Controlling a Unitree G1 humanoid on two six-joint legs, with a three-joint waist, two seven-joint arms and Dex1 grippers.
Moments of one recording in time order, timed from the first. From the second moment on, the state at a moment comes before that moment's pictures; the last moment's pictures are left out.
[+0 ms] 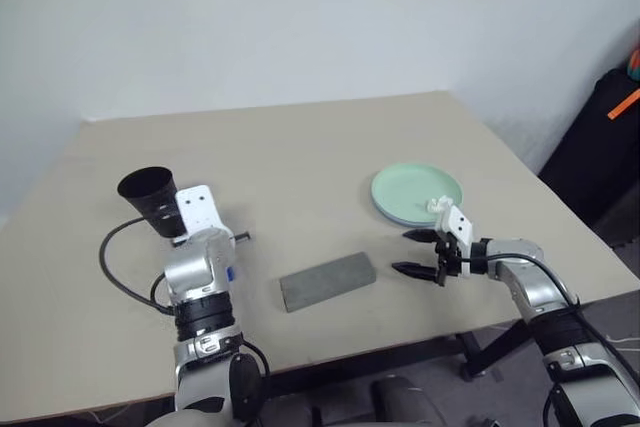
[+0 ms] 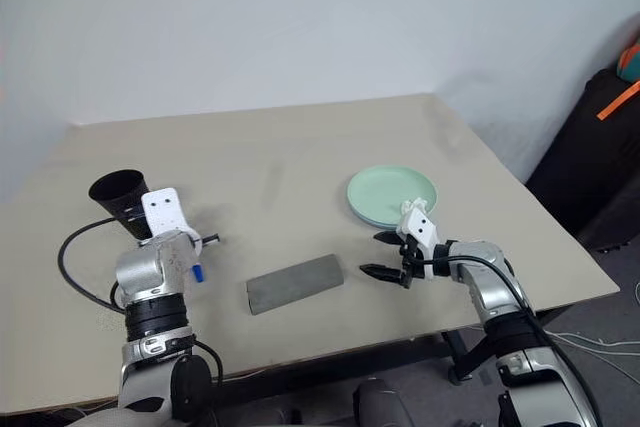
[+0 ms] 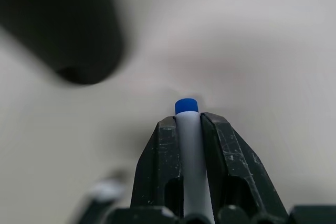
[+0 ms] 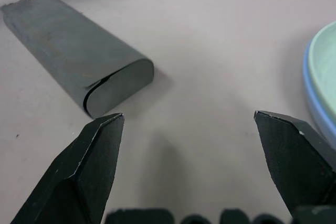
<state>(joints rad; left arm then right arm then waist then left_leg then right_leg) -0.52 0.07 0.39 0.05 -0.01 1.05 0.22 -0.41 -0.48 0.15 0.37 0.20 0.14 1.13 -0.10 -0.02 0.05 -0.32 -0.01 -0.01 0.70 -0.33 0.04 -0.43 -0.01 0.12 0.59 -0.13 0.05</state>
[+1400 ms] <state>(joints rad) -0.81 0.54 0.26 0.78 0.07 -0.25 0.21 -0.42 -0.48 0.15 0.38 0.19 0.11 1.11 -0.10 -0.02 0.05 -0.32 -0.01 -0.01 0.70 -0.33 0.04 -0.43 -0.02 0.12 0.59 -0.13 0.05</state>
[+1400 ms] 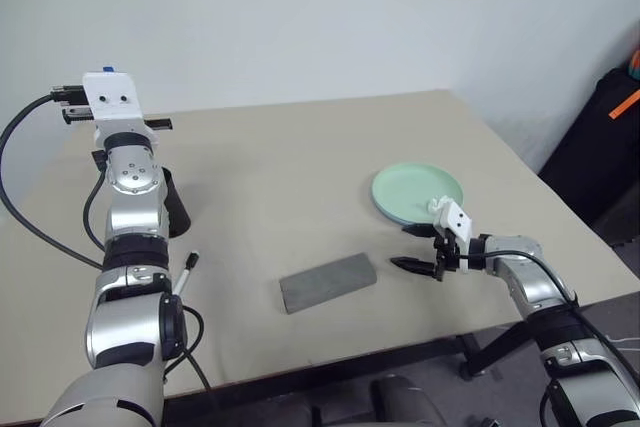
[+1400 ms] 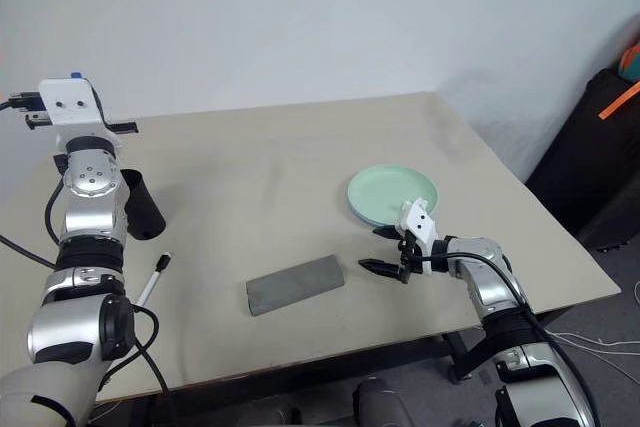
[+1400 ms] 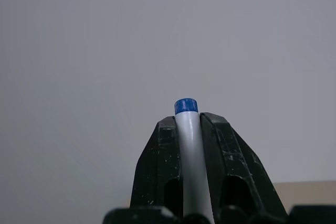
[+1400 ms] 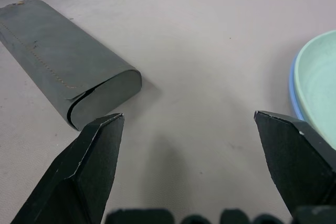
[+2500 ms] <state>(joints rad) -0.76 0.58 0.25 0.88 0.07 -0.33 0.23 -0.38 -0.49 0.13 0.21 0.36 0.35 1.20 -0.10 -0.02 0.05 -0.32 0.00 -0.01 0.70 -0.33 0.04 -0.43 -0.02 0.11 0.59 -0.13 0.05</state>
